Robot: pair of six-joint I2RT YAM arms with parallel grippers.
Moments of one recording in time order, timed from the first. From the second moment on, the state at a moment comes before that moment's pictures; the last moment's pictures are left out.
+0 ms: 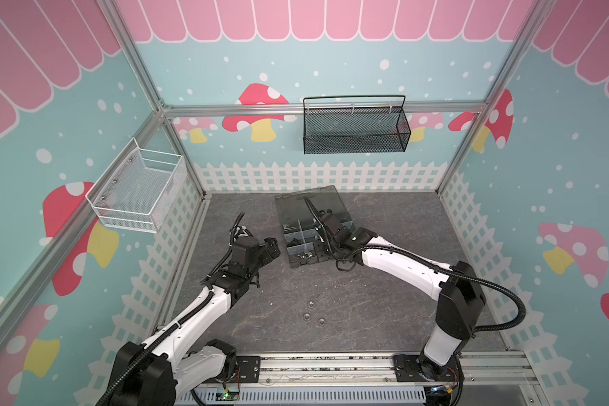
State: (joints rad) left arm -0.35 1.09 0.65 -0.14 -0.18 -0.77; right arm 0.82 1.78 1.51 -0.63 0.22 0.34
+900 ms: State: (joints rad) left arm -0.33 1.04 0.62 -0.15 -0.18 -0.77; right arm 0.68 2.30 1.95 -0.61 0.15 0.23
